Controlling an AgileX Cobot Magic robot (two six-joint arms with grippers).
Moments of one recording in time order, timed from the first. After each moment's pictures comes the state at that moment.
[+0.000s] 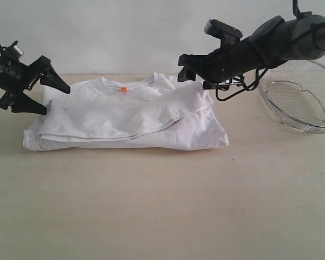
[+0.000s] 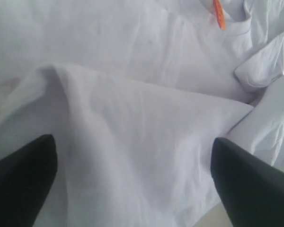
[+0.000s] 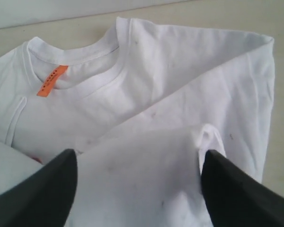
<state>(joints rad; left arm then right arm) 0.20 2.33 -1.81 -0.81 1.12 0.40 0.10 2.22 -1.66 0.95 0.46 -0.56</state>
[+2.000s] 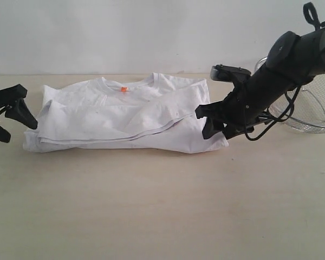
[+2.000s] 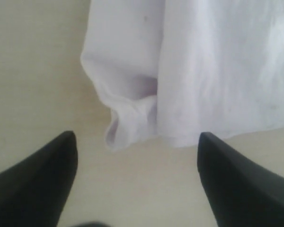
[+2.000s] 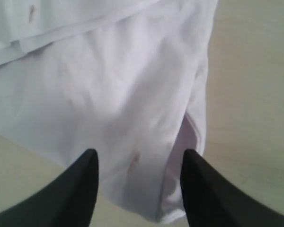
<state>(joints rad) 0.23 2.02 -1.36 -0.56 0.98 0.38 0.10 2.05 -1.34 0.58 0.67 -0.41</state>
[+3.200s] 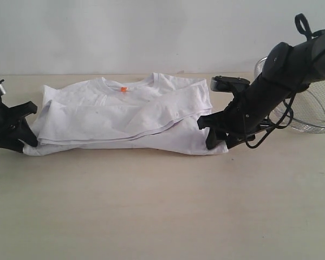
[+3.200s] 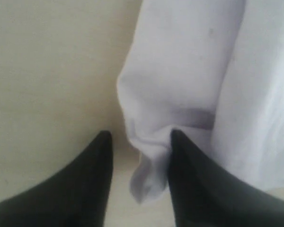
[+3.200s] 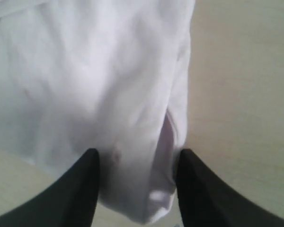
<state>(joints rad) 0.22 2.14 -1.36 -0.57 0.88 0.34 0.10 2.10 -1.34 0.52 0.66 -0.38</state>
